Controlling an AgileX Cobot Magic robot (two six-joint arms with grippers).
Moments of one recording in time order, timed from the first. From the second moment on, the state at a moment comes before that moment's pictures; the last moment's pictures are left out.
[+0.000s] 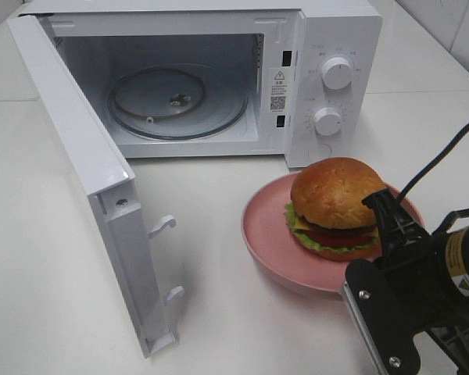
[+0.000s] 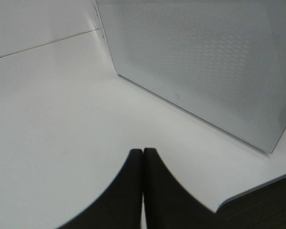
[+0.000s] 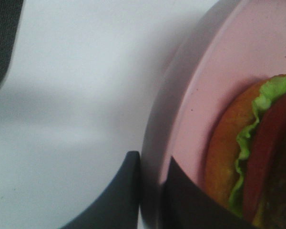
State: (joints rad) left arm -0.19 -0.01 -0.50 -0.08 1.06 0.21; right arm 0.70 1.35 -0.40 -0.52 0.21 -0.87
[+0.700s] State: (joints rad) left arm -0.19 -0.01 -0.50 -0.08 1.06 0.21; right arm 0.40 1.38 -0.38 -0.91 0.27 -0.32
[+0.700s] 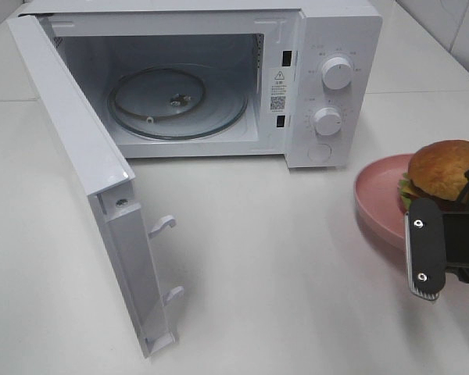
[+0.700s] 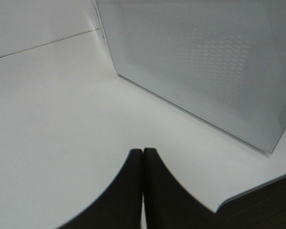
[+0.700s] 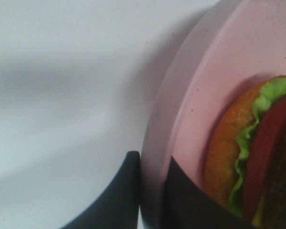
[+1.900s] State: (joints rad) left arm -0.19 -0.01 -0.50 -0.08 1.06 0.21; right arm 0.32 1.68 -0.60 -0.94 0.22 -0.03
